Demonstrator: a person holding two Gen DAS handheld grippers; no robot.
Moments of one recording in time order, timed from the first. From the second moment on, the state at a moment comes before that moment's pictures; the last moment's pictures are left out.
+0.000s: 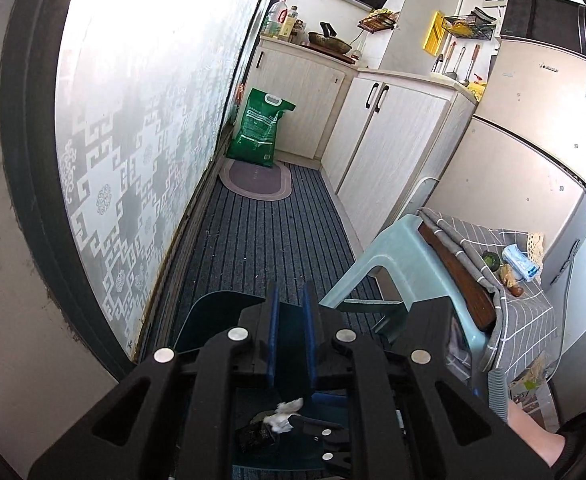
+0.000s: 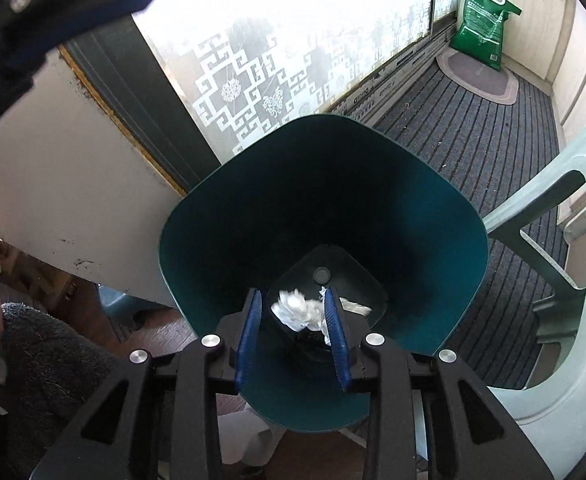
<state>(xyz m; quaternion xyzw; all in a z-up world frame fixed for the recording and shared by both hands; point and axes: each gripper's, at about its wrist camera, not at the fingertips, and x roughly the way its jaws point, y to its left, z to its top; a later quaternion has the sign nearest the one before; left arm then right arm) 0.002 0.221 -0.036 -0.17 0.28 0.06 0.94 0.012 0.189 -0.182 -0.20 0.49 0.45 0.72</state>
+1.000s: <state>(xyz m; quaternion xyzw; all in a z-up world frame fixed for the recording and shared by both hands) 0.057 0.114 0.059 -0.12 0.25 -0.01 0.96 0.060 -0.007 0.019 -0.13 0.31 0.36 0.87</state>
